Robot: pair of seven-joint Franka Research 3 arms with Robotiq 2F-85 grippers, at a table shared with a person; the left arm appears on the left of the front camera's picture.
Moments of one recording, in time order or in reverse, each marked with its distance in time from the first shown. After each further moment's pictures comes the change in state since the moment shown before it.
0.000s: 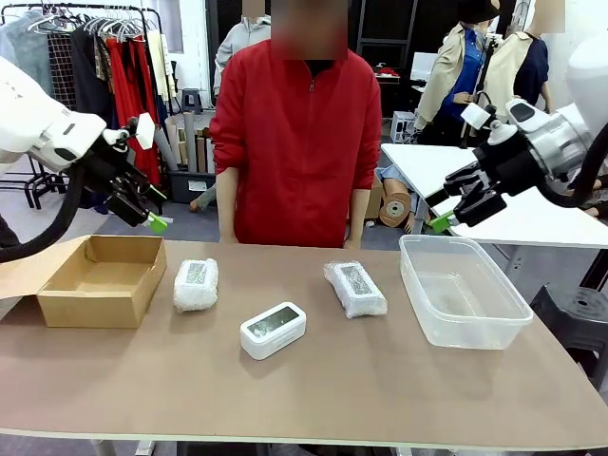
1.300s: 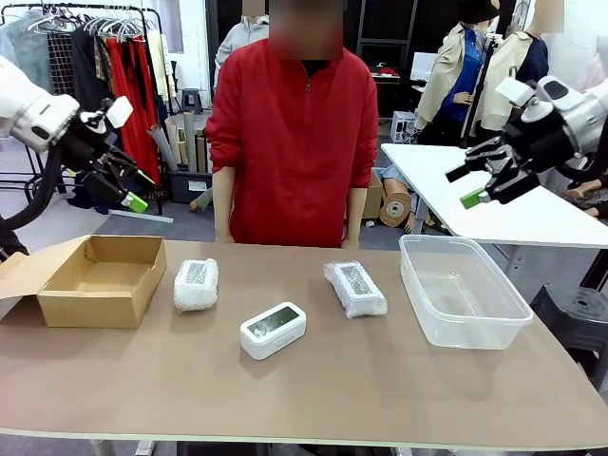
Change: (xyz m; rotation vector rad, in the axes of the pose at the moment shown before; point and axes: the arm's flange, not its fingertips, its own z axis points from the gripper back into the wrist) left arm -0.027 0.070 0.023 -0.122 -0.085 -0.047; right arm -0.004 -0.041 0.053 0.062 -0.080 0.152
